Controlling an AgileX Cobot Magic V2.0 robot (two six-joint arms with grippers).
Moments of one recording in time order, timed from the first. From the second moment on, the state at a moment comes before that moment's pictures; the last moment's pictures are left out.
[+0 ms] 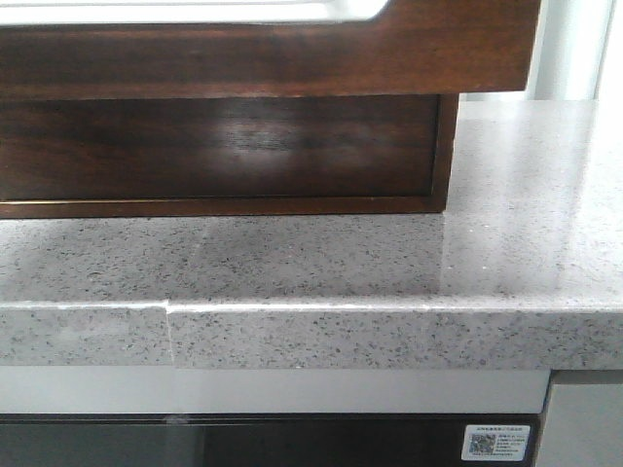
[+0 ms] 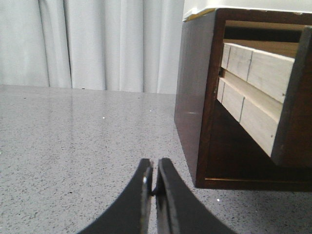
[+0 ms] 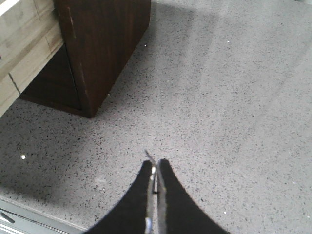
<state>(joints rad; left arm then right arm) -0.06 0.00 0.00 -0.02 0.01 -0.03 0.28 0.62 -0.64 -0.19 0.58 0.13</state>
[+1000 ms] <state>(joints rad) -0.06 0.00 0.00 -0.02 0.01 -0.03 -0.04 -0.01 0.01 -0.03 0.07 0.13</state>
